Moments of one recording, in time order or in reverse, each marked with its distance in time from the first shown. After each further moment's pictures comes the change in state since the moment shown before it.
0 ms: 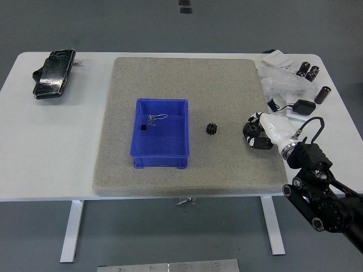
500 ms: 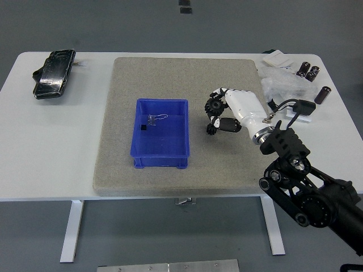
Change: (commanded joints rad) left arm 0.004 -0.004 0.002 0.000 -0.005 -0.001 0.004; right arm 0.103 0.073 -0.169 0.183 0.063 -0.082 0.016
